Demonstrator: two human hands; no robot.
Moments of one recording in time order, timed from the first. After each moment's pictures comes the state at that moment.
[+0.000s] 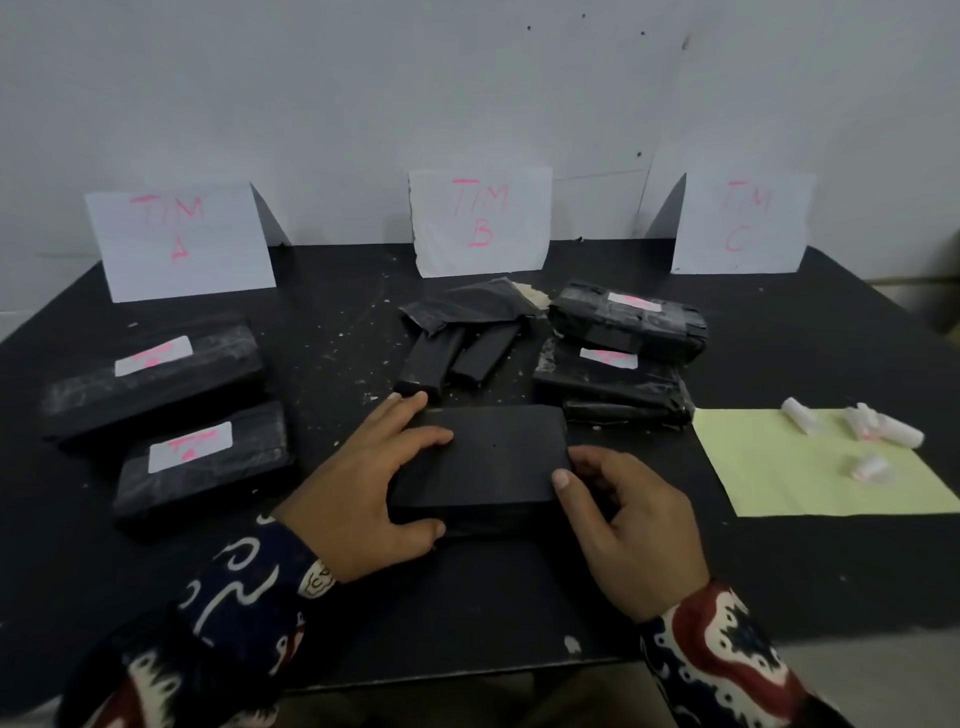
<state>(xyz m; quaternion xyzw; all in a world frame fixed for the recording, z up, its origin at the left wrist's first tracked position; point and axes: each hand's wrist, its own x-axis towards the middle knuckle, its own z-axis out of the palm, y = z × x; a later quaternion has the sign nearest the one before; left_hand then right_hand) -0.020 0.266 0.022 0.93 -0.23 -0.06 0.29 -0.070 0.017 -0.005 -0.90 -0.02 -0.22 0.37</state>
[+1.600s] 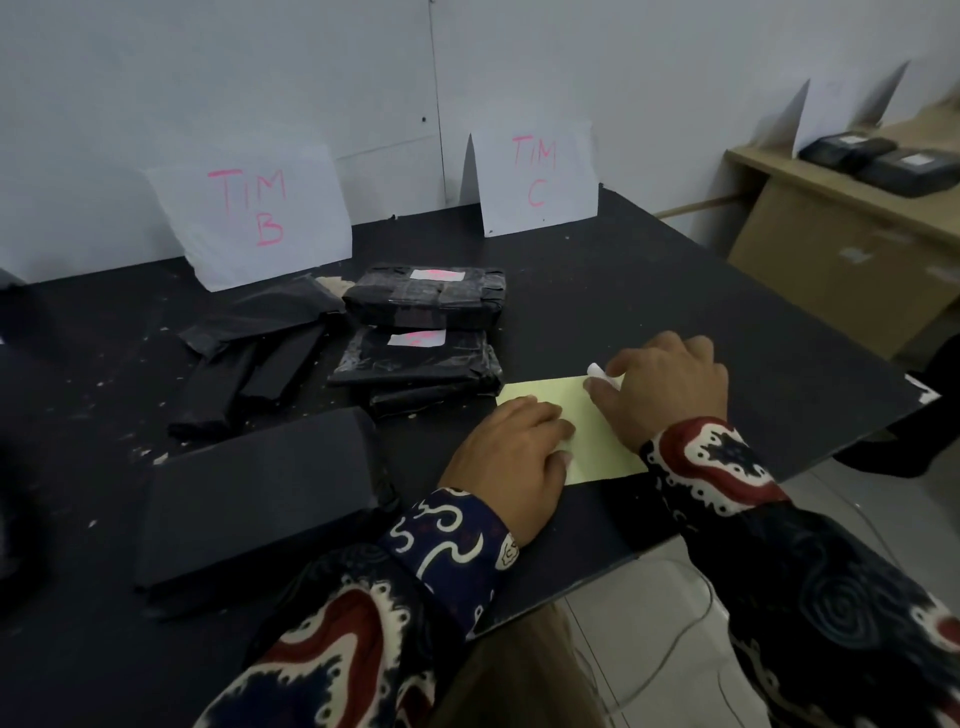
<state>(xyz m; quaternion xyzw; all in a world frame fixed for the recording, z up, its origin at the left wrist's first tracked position) -0.020 0.002 -0.021 0.86 -0.43 0.05 0.27 -0.052 -0.158 0.032 -0.95 0.29 -0.07 0.01</state>
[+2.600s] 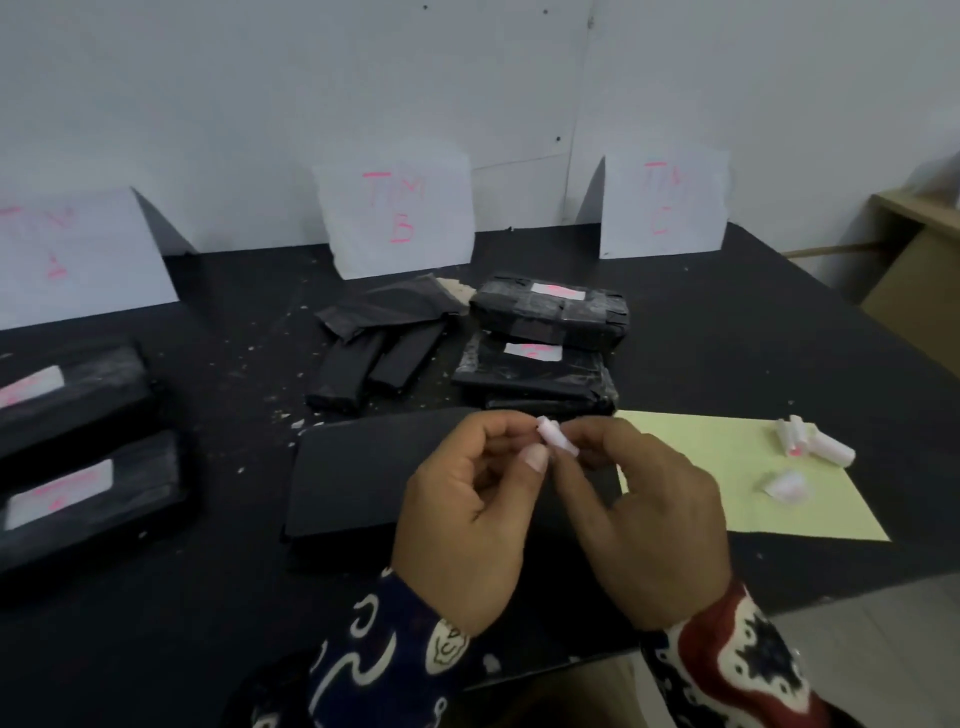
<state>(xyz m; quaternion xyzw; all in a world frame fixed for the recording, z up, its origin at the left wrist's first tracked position) -0.061 0.110 0.040 0.73 -0.16 0.05 0.66 -0.084 -0.025 0.034 -0.90 0.00 -0.32 0.30</state>
